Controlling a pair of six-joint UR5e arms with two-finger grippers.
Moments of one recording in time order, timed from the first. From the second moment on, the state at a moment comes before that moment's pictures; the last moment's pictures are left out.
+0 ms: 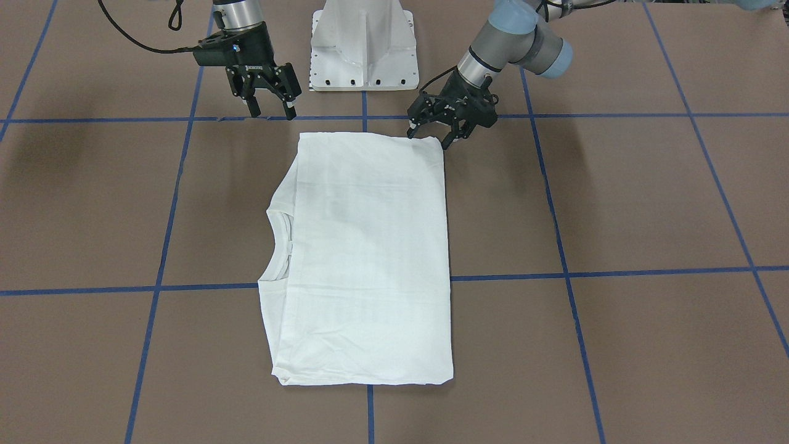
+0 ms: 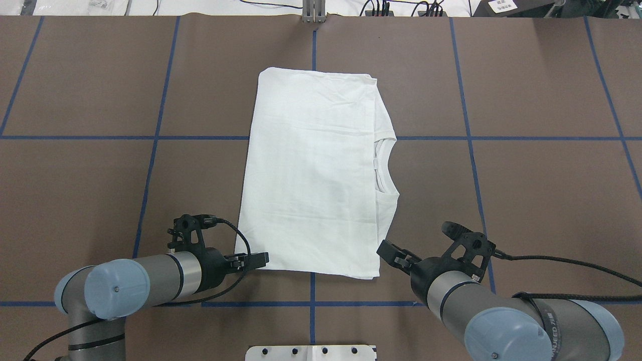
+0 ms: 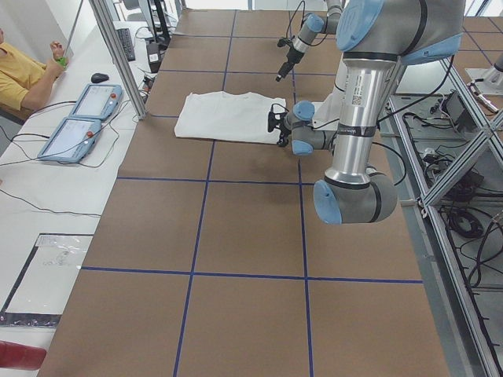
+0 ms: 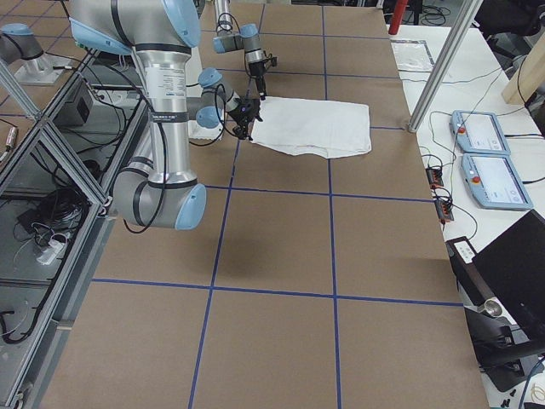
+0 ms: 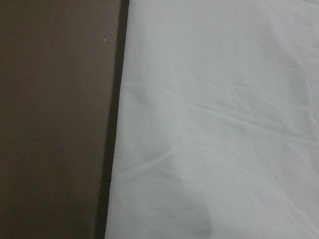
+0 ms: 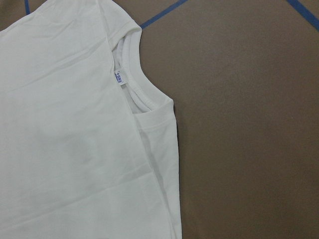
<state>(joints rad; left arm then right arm) -0.23 -1.80 -1.79 -2.43 -1.51 -1.50 0.09 -1.45 2.18 -1.34 1.15 1.95</state>
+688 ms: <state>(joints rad) -0.23 -1.80 -1.79 -2.40 -1.51 -1.49 0.09 -1.45 2.17 -1.34 1.15 1.95</state>
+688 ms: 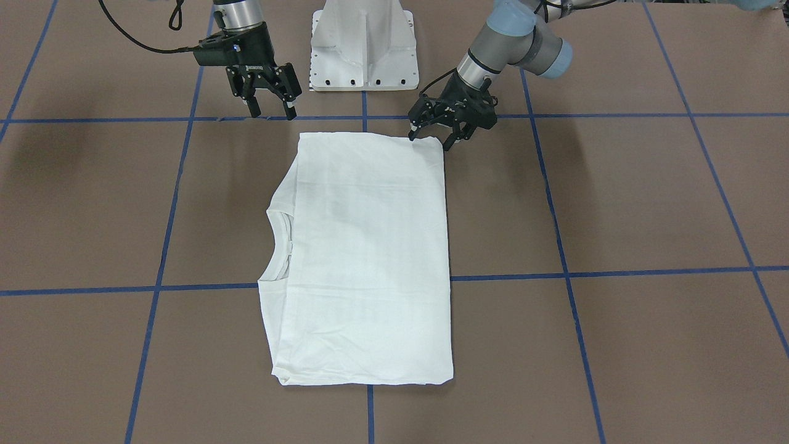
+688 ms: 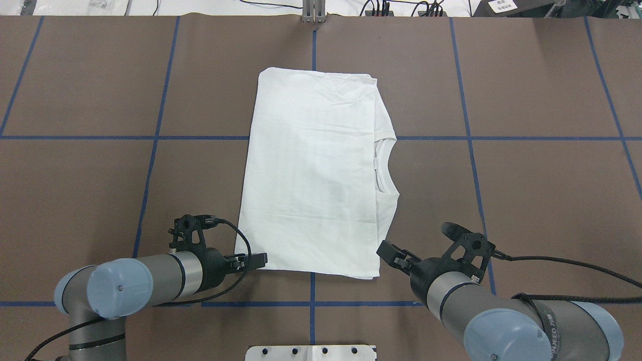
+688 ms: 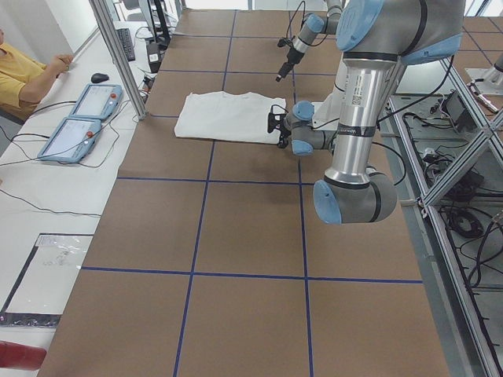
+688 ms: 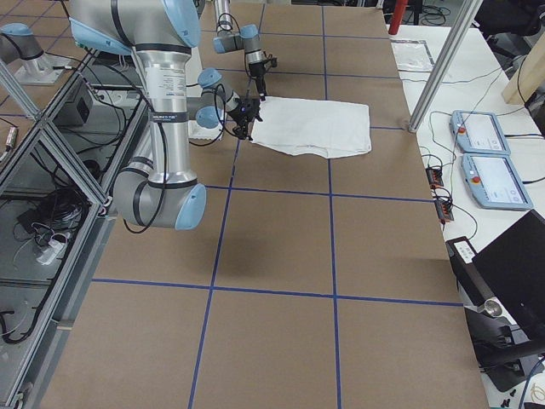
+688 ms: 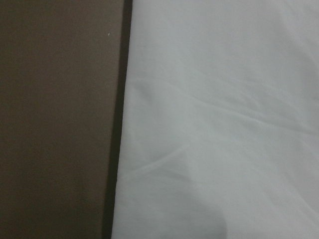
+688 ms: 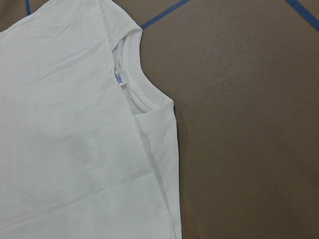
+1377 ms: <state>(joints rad) -0.23 -1.80 -1.79 -2.40 -1.51 -1.49 0.08 -1.45 2.17 -1.34 1.14 1.95</state>
